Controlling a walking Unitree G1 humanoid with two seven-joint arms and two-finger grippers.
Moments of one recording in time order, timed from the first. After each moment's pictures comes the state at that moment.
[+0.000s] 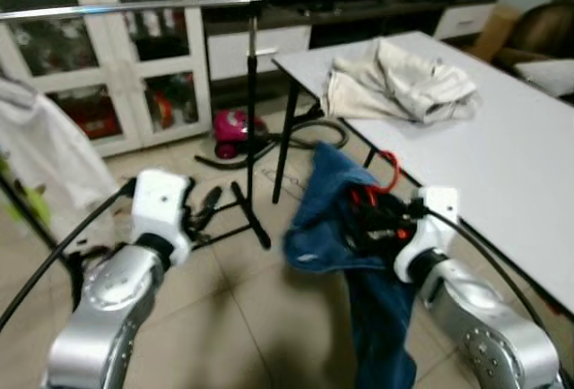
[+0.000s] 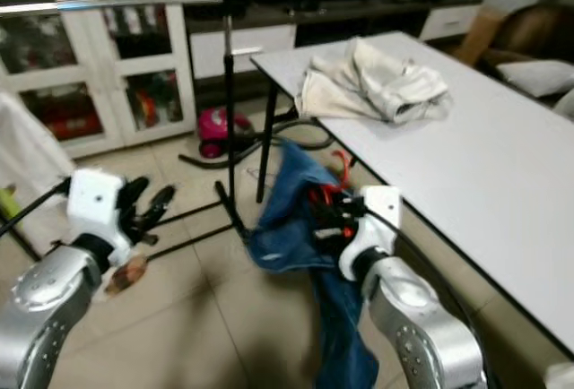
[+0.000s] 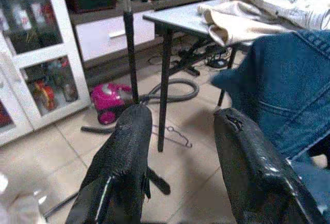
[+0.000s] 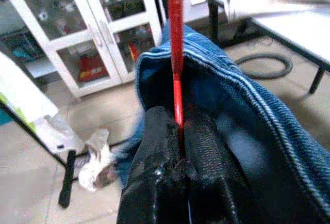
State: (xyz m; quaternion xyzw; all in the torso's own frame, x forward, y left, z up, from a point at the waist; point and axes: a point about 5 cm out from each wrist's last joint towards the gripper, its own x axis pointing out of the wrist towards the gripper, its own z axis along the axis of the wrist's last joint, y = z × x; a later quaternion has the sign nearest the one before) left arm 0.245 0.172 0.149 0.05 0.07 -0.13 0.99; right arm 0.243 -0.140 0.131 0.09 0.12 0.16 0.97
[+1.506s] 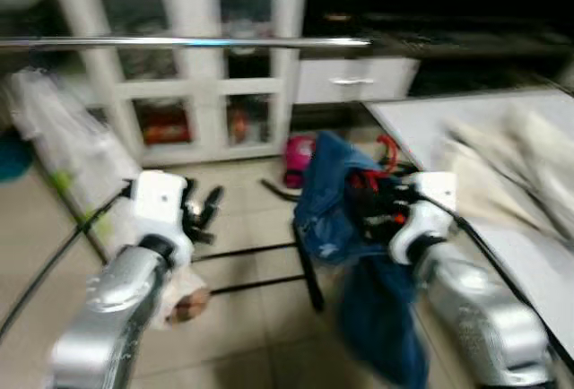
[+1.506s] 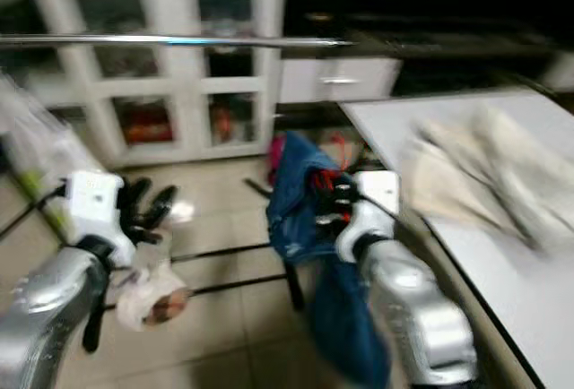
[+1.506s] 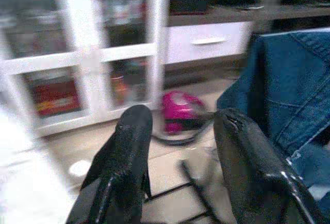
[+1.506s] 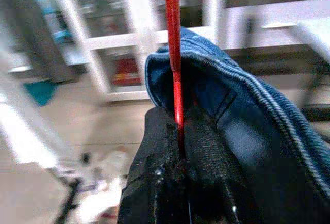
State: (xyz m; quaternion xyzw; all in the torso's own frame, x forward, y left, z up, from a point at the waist) left arm 0.244 0.180 0.147 0.03 0.08 -0.10 0.99; right arm 0.263 -0.127 0.135 0.07 0.10 0.18 0.98
